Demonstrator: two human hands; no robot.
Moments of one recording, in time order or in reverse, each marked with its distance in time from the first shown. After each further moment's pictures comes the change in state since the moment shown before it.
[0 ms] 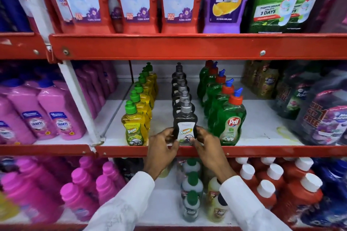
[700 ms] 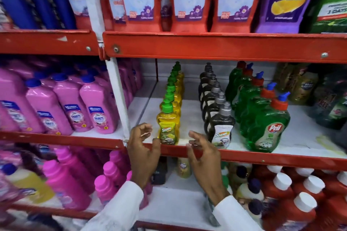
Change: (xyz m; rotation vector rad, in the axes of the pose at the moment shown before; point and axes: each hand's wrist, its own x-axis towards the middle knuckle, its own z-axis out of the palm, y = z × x) left_hand -0.019 -0.039 -0.072 -0.170 0.424 -0.083; right_hand -0.030 -0.052 0.056 0.162 0.268 -0.098
